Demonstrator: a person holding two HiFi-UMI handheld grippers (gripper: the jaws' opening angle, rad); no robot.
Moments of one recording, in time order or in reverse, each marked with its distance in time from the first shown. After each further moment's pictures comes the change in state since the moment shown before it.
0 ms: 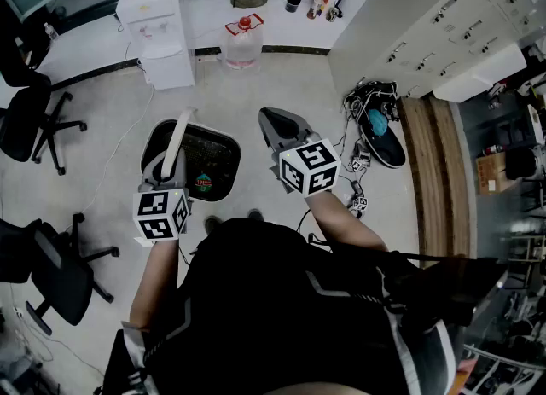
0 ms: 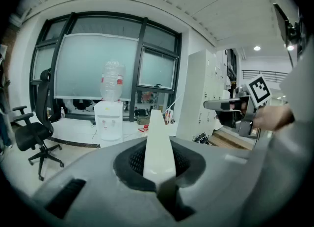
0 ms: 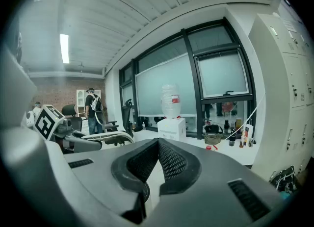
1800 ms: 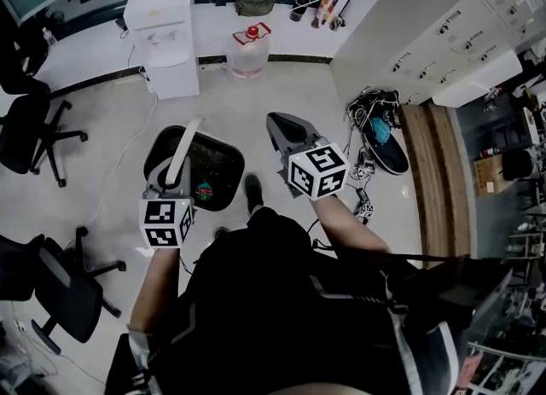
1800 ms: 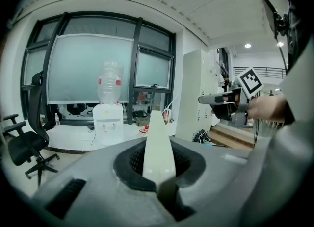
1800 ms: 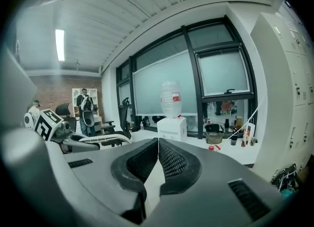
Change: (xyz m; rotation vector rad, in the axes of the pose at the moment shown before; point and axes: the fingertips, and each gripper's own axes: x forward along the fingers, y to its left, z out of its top) left arm 0.010 0.071 0.001 0.081 -0.017 -0.068; right arm 0.065 0.025 0.008 0.009 0.008 -0.033
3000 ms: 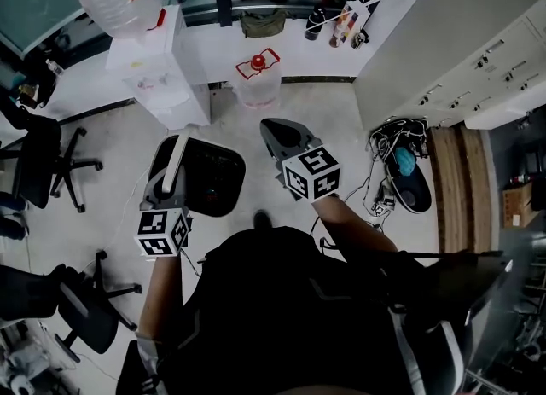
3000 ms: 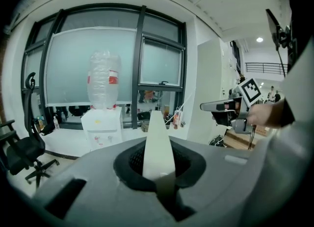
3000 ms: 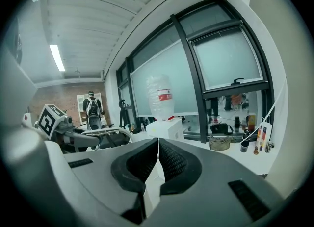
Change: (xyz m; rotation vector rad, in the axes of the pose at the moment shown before) left arm 0.231 0.036 0.099 -0.032 0.046 0.103; right arm 0.160 -0.217 0.037 0.042 0.025 0.141
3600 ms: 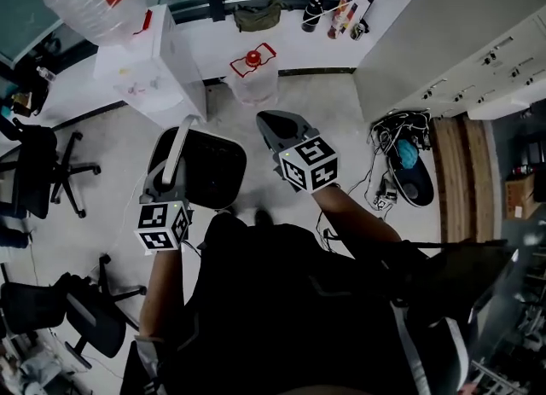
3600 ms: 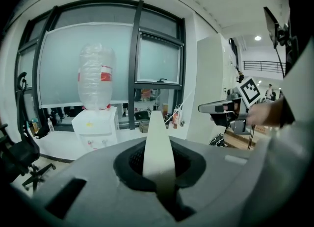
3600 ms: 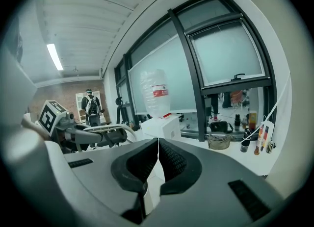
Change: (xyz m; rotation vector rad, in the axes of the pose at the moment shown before) left arm 0.066 0.008 0.016 0.025 0.025 -0.024; right arm 0.041 -0.047 -0.003 0.004 0.032 0.005
